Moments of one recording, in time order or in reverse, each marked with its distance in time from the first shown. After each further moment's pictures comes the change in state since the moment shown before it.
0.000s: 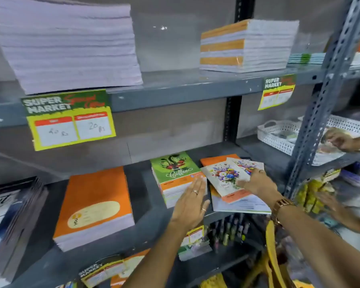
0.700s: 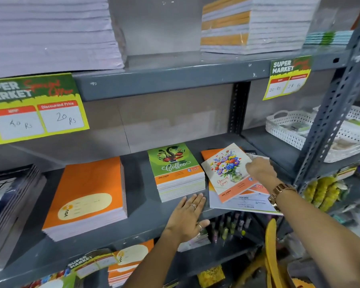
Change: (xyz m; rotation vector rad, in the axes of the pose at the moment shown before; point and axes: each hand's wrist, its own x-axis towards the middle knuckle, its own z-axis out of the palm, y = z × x) left_hand -0.014 -0.004 0.047 0.031 -0.428 0.017; right_hand 0.032 -0.013 -0.013 0.192 0.008 0.087
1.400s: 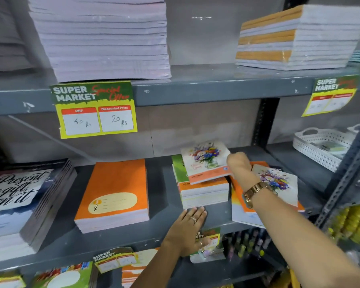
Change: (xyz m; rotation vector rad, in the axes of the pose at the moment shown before) left_hand -0.046 -0.036 -0.007 -0.060 0.001 -0.059; right_hand -0.041 -0.123 0.034 0.292 -0.042 -0.126
